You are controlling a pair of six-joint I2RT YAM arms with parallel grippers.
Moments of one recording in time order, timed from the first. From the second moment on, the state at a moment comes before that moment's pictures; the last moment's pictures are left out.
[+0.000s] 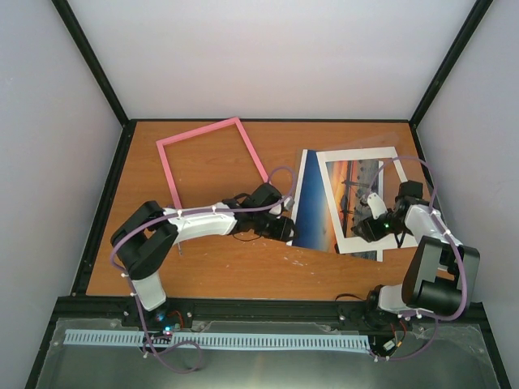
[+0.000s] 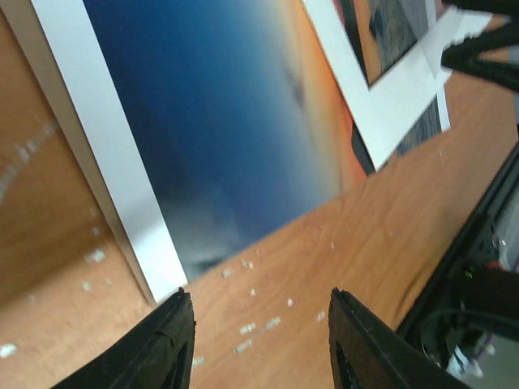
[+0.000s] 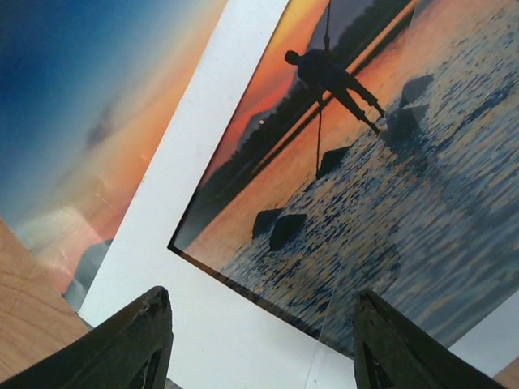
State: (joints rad) left arm -0.89 1.76 1.07 -0.20 0.38 -0.62; right arm -0.29 1.38 0.75 -0.74 -0.48 -0.77
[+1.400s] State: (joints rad) left arm -0.87 1.89 1.01 -0.13 0.55 -0.72; right arm -0.29 1.43 0.70 -0.66 -0.46 -0.76
